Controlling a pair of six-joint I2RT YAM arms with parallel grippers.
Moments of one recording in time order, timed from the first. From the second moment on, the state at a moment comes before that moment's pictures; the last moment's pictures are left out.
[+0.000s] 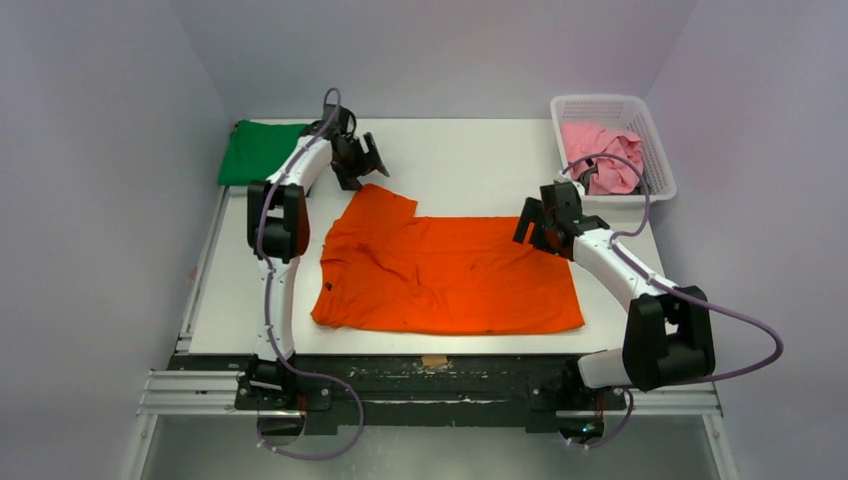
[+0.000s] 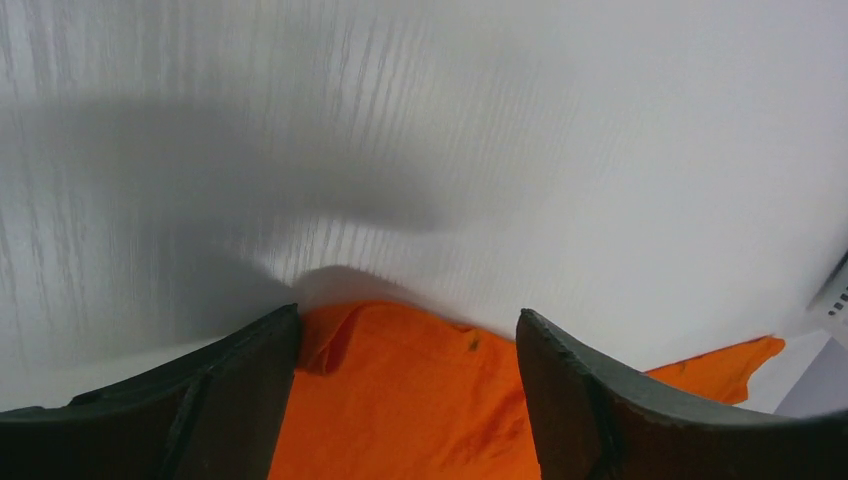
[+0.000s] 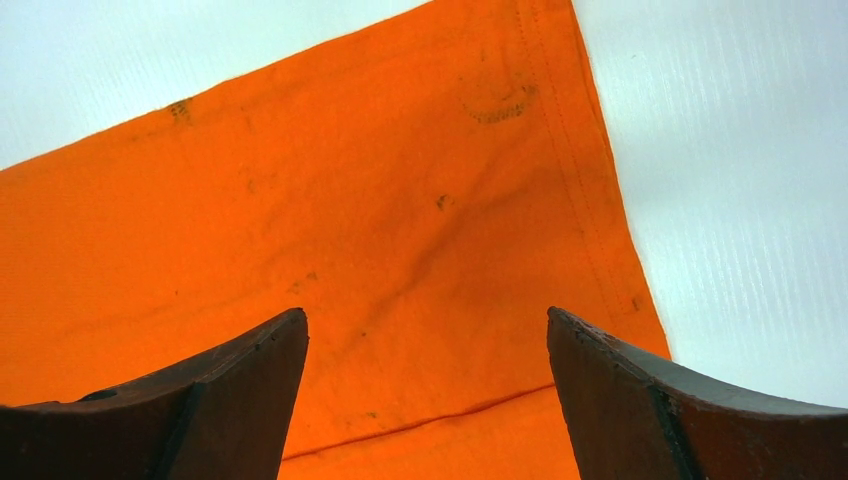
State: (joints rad) left arm -0.15 2.44 2.12 -0.71 0.31 -0.59; right arm 0.21 1.39 0.88 -0.44 0.21 0.51
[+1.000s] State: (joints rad) left arm -0.20 2.39 2.11 -0.88 0.07 -0.46; right arm 0.15 1.76 1.25 -0.51 0.31 0.55
